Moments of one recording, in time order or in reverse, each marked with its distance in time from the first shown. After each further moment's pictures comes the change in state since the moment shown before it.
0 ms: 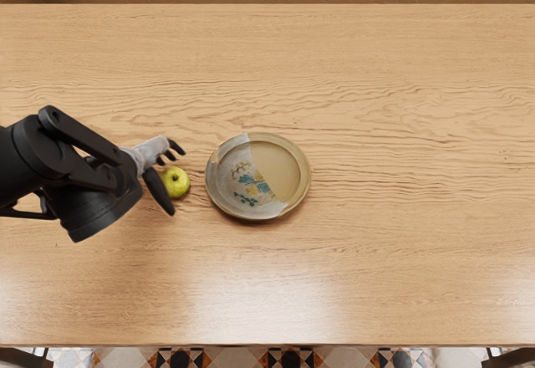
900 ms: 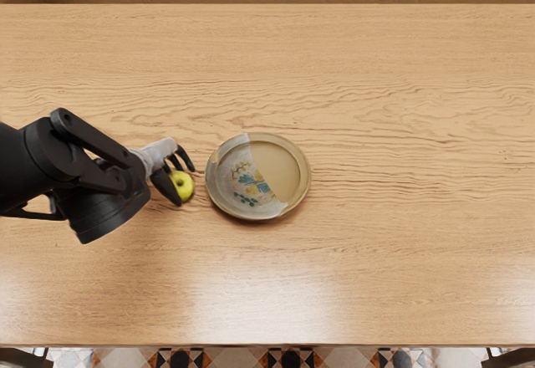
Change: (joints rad) left arm 0.009 -0.032 -0.010 0.012 0.002 0.000 0.006; right arm 0.000 0.000 0.000 0.000 0.000 0.000 0.000
